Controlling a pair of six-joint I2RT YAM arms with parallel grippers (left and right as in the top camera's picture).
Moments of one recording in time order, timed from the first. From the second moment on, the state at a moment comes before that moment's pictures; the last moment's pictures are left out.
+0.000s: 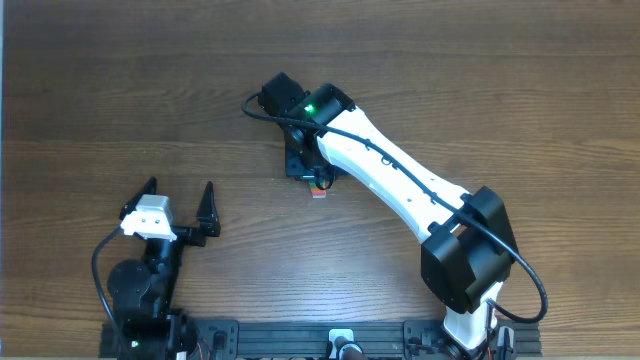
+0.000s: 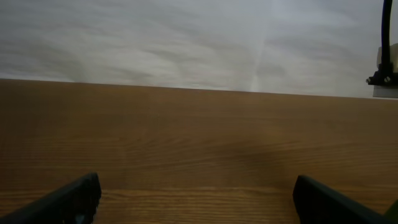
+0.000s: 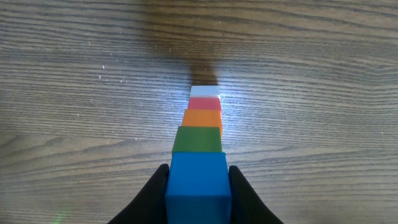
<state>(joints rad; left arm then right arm) 0.03 0.01 0.01 -0.06 0.14 -0.10 0.73 1.96 1.71 -1.24 0.02 0.71</state>
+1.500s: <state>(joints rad) 0.03 0.01 0.01 -0.06 0.14 -0.10 0.73 1.96 1.71 -1.24 0.02 0.71</state>
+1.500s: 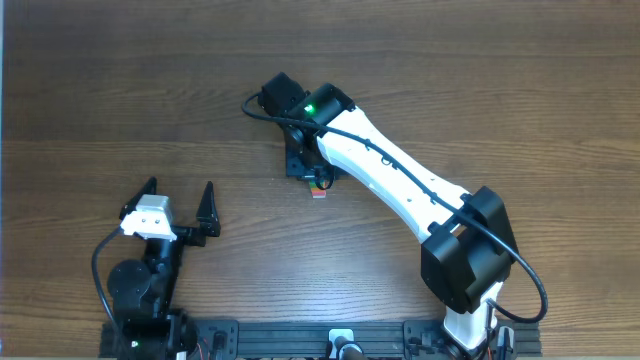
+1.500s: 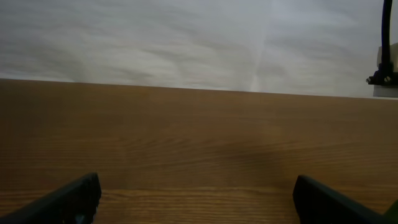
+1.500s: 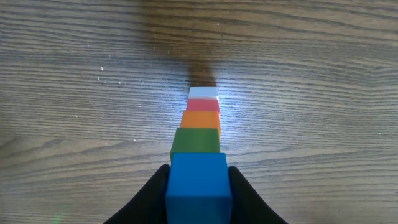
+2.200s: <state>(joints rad) 0.03 0.01 0.01 -0.06 0.14 -0.10 0.73 1.96 1.71 -1.24 0.02 0.71</state>
